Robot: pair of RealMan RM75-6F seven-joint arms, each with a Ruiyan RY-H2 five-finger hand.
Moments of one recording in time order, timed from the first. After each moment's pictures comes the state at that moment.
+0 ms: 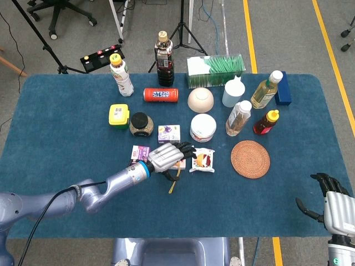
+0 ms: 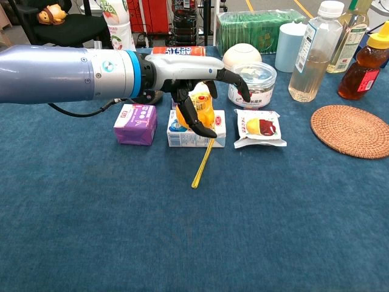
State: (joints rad) left arm -1.12 -1.58 -0.17 -1.35 1.41 0.63 -0.18; right arm -0.02 -1.13 0.09 -1.87 -1.37 1.57 -0.25
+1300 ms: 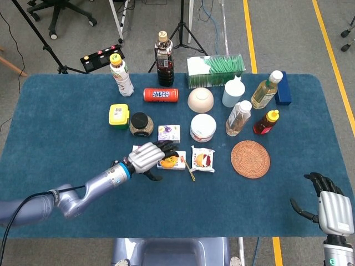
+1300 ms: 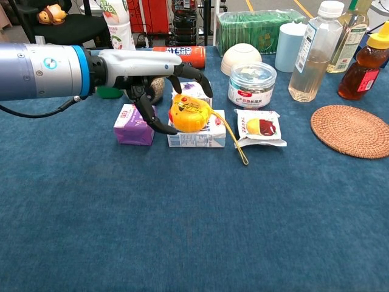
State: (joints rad) left arm -1.02 -1.44 -0.09 -1.47 1.42 0.72 -0.15; right arm -0.01 -1.13 0.08 -1.89 -1.41 1.56 -0.26
